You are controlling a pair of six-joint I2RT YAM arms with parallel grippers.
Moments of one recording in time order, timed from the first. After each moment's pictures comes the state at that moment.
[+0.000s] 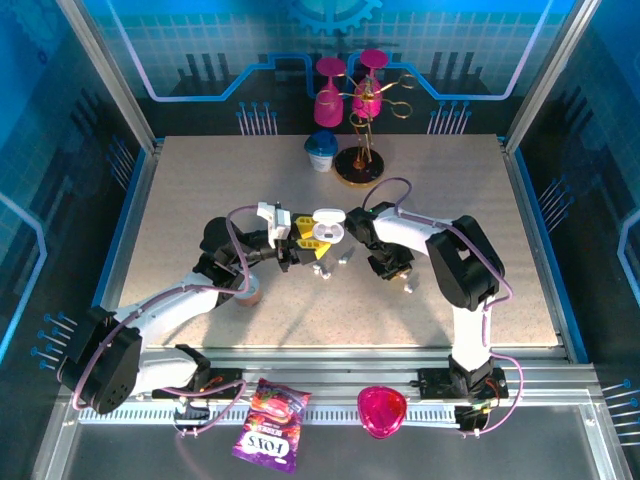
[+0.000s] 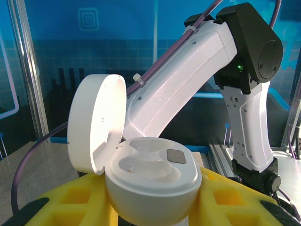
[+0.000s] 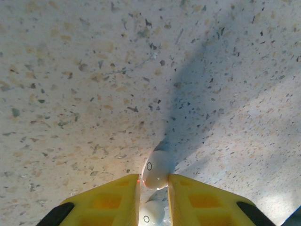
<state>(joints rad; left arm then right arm) -0.49 1.23 0.60 0.89 0.89 -0.19 0.58 1.97 1.31 -1.14 0.38 0.33</state>
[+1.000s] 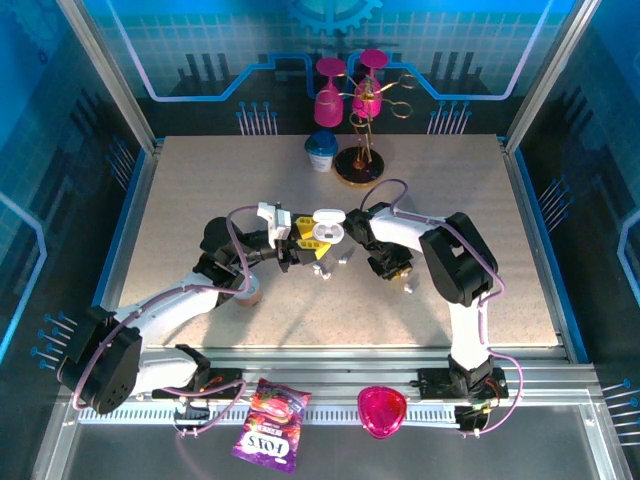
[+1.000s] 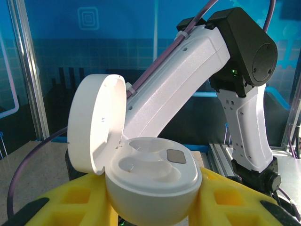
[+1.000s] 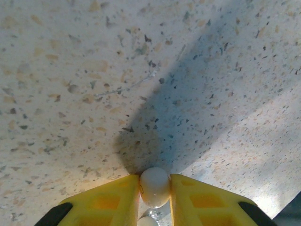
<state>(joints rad) -0.49 1.23 0.60 0.88 0.89 -0.19 0.58 2.02 1.33 -1.15 0.42 0.31</state>
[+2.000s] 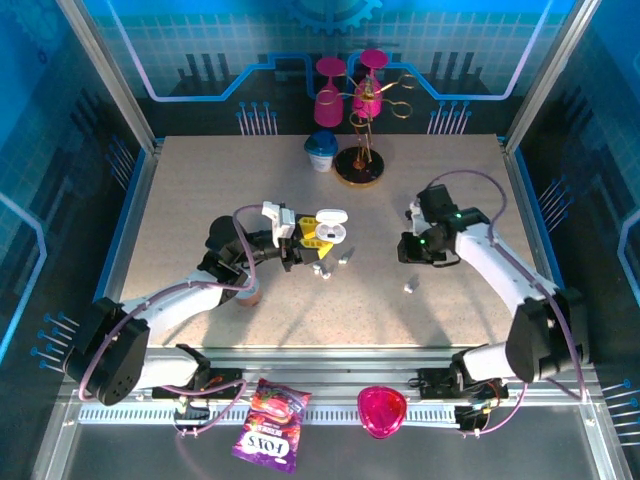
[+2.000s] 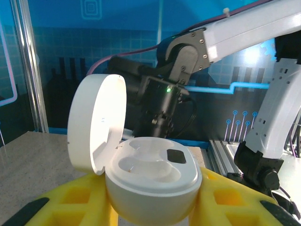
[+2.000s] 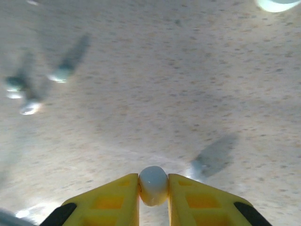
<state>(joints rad) -0.49 1.29 0.60 0.90 0.88 -0.20 0.25 1.36 1.02 -0.88 -0.25 0.26</state>
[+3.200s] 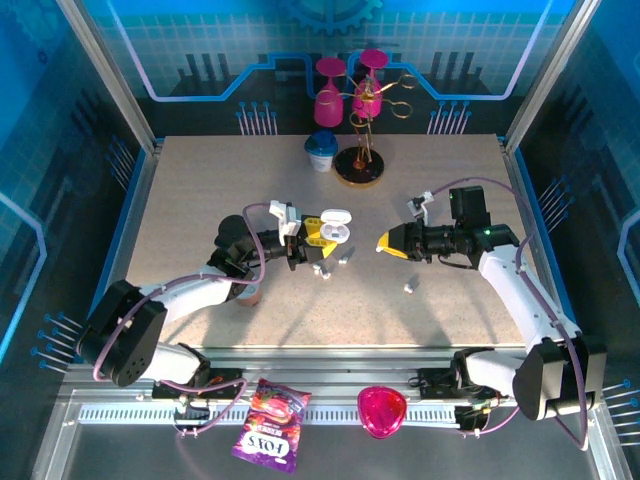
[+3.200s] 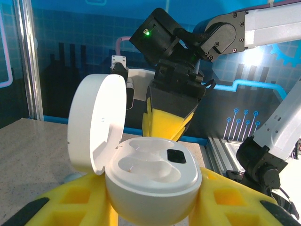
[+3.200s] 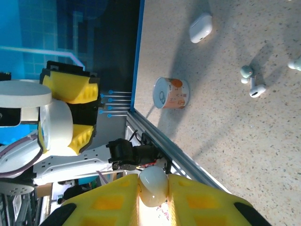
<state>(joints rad) -0.49 1.39 0.60 0.99 0.88 -0.24 0.13 1.18 0.94 -0.66 -1.06 0.52</state>
